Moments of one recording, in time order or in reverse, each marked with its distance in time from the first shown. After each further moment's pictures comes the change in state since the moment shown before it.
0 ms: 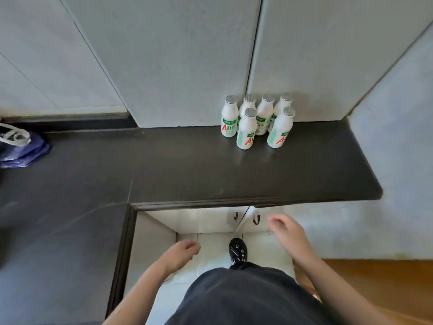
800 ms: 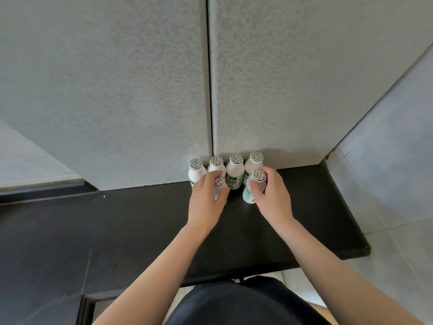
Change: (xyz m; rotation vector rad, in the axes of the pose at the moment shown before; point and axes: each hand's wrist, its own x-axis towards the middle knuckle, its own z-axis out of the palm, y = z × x) left_hand 0.099 0.300 -0.044 0.113 0.597 0.672; right_hand 0.164 -0.151 -0.101 -0.114 0.405 -0.370
